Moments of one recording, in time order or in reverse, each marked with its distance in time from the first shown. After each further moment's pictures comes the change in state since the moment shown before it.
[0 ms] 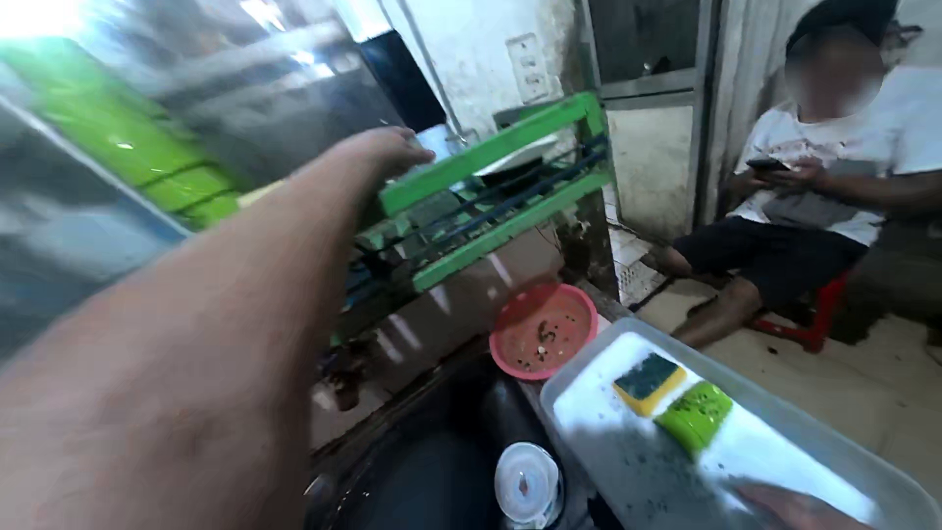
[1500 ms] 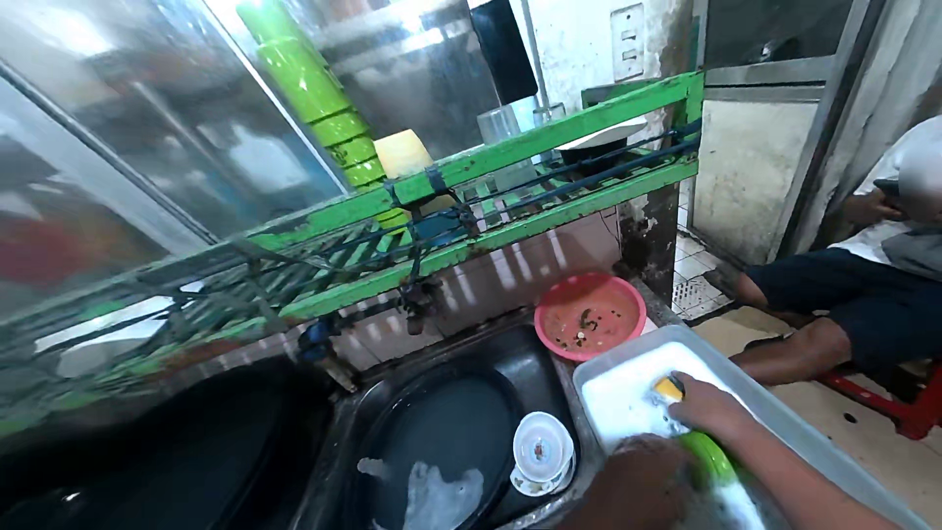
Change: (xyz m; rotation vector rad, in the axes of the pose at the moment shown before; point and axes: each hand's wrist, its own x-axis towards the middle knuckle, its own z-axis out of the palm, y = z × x) left_hand -0.321 0.113 0.302 -0.667 -0.449 0.433; right_hand 0.224 0.004 0.026 -0.124 -0.278 0.329
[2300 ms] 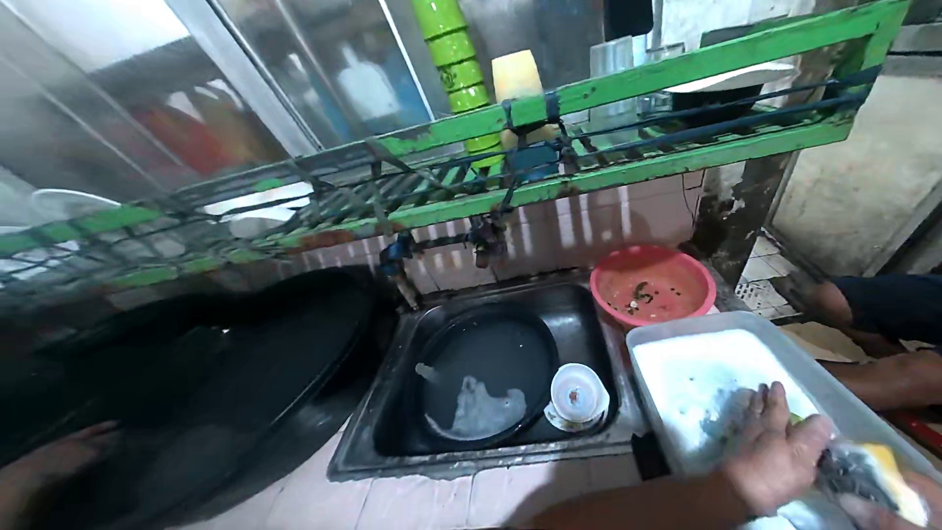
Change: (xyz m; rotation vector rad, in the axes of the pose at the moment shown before) left_hand 0.059 0.041 0.048 -0.638 0.188 -0.197; right_hand -0.152 0.079 -0.012 0.486 0.103 -0.192
